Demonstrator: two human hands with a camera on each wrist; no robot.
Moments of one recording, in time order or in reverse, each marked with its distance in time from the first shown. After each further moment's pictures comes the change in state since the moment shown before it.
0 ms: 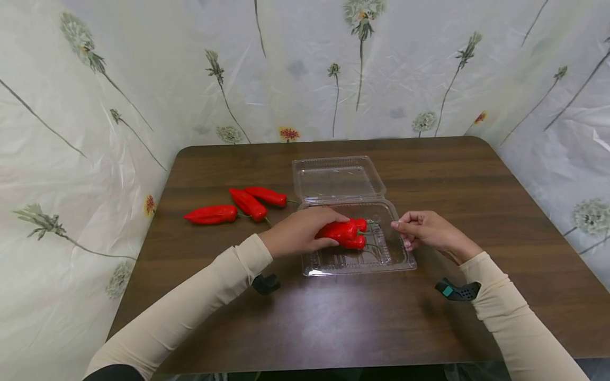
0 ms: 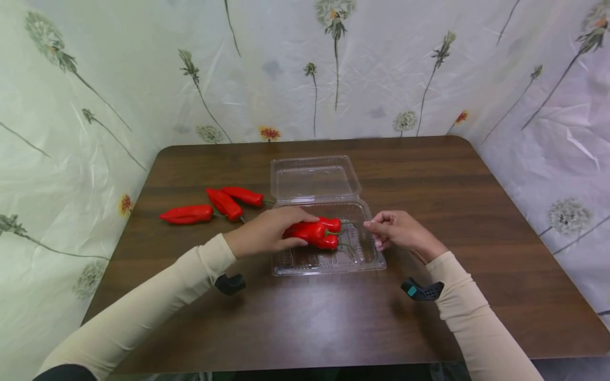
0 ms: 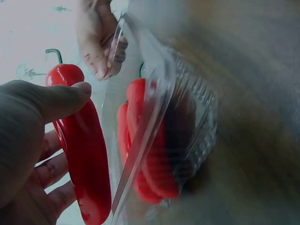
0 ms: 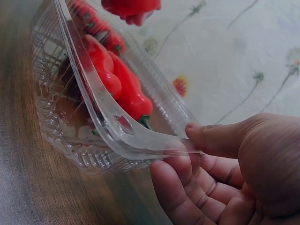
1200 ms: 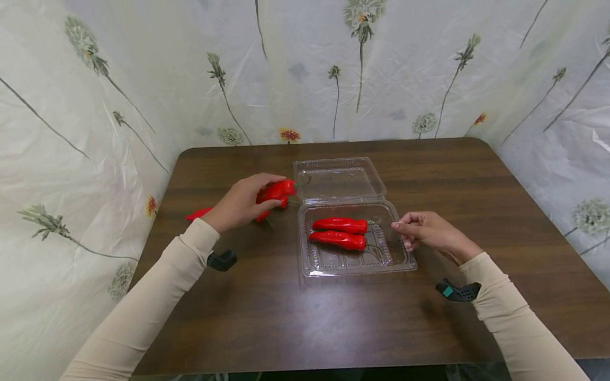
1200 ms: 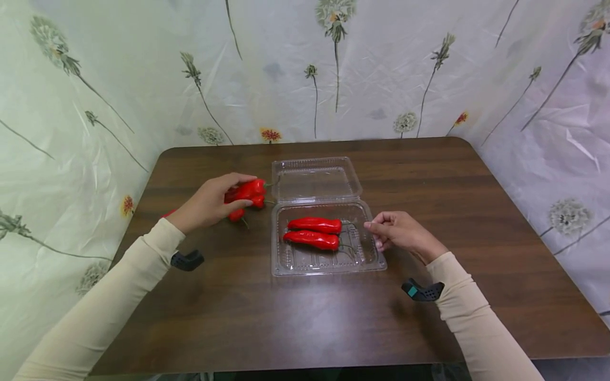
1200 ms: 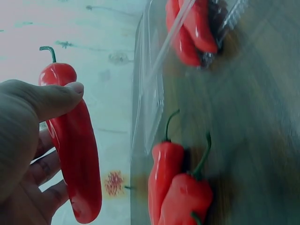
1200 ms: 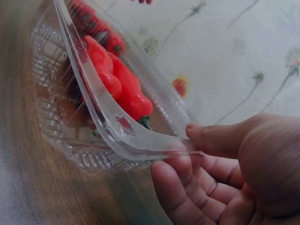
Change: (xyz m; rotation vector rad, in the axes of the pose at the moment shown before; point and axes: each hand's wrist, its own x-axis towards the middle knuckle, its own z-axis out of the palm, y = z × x) left_hand -0.065 -0.073 -0.061 -0.124 0.255 -0.269; right_hand -0.001 0.001 0.002 -0.010 0.012 -0.022
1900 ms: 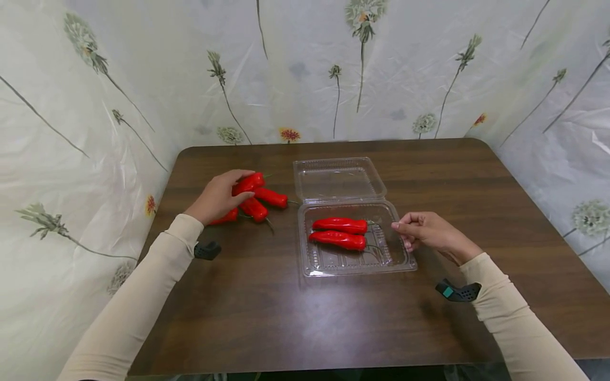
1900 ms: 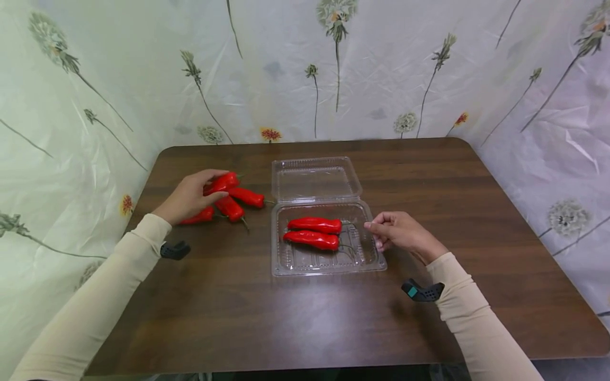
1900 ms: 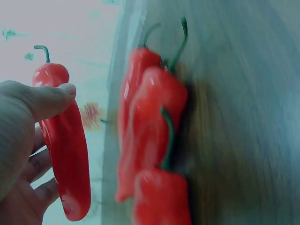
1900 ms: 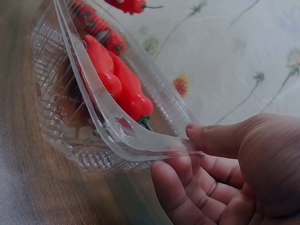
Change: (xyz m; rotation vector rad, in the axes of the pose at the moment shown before) left_hand -0.009 -0.066 -0.013 0.033 0.047 -0.193; right_hand -0.001 -0.003 0.000 -0.011 0.001 0.012
